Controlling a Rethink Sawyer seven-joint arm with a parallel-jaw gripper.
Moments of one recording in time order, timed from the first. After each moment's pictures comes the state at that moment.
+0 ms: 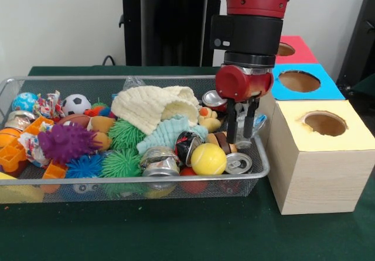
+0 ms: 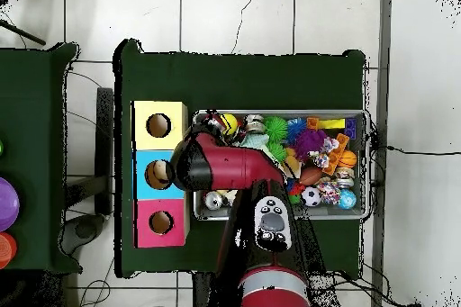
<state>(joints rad) -0.10 -0.56 -0.03 1.63 -0.08 0.10 0.85</state>
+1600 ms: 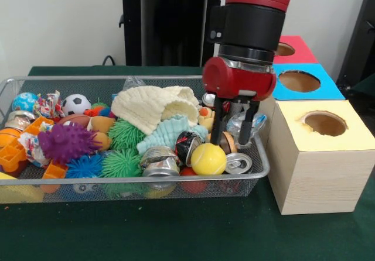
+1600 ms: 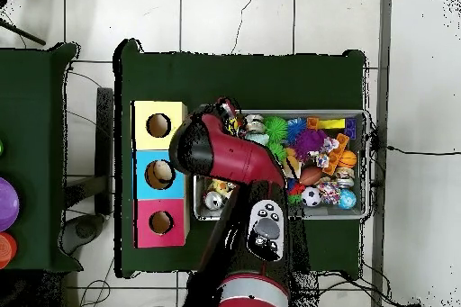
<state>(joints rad) -0.01 -0.53 -0.18 1.56 0.23 0.09 0.93</state>
